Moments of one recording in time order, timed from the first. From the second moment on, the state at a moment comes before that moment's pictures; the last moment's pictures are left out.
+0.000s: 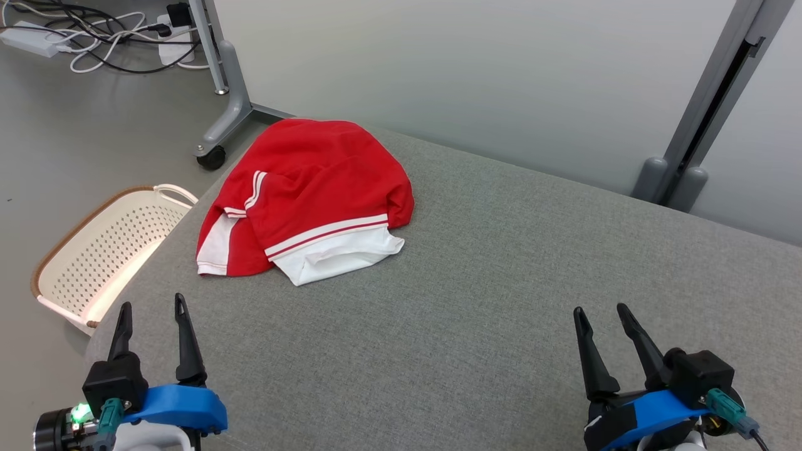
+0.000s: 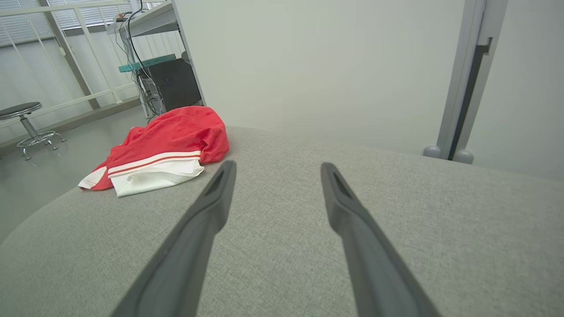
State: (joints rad) left arm -0.10 0.09 0.05 0.35 -0.09 0.04 -0.26; right arm -0.09 -0.05 0.06 0.34 0.20 0.13 -0.26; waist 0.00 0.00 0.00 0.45
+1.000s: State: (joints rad) left arm -0.60 0.25 0.15 0.42 -0.15 -0.04 -0.26; right arm -0.23 -0.05 0.02 0.24 0.06 0.13 -0.26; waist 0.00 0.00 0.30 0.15
